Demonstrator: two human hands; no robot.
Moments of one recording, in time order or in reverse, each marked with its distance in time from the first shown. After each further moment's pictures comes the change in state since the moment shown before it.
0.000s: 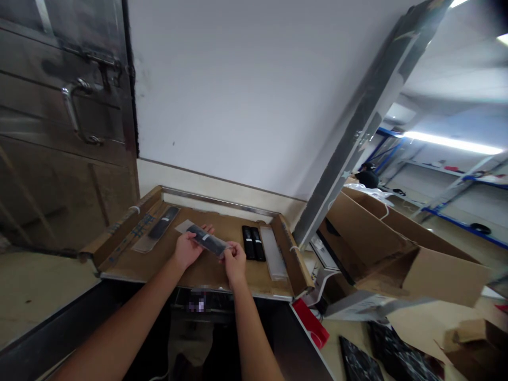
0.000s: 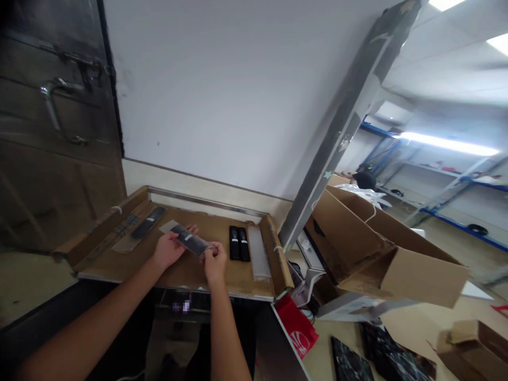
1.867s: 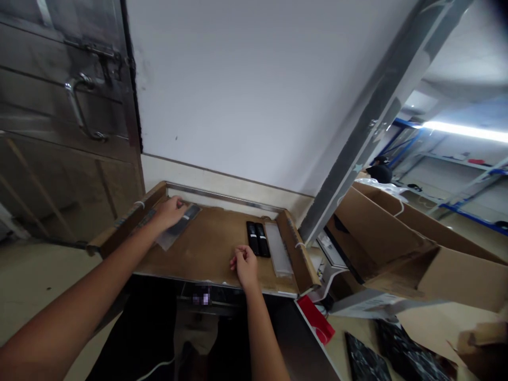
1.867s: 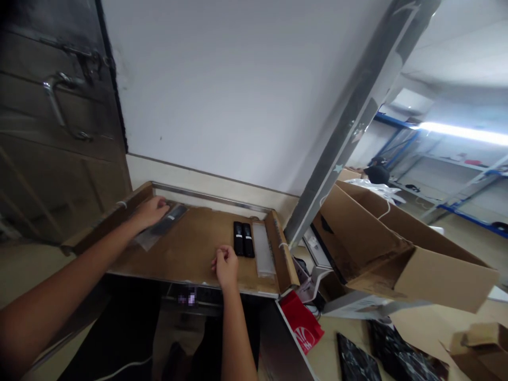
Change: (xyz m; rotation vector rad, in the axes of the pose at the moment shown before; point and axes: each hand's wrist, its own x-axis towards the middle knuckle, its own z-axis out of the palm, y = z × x) left_hand 0.023 0.120 0.026 1.065 0.226 0.542; right_hand -0.007 0.018 -0.039 -0.111 -0.021 0.013
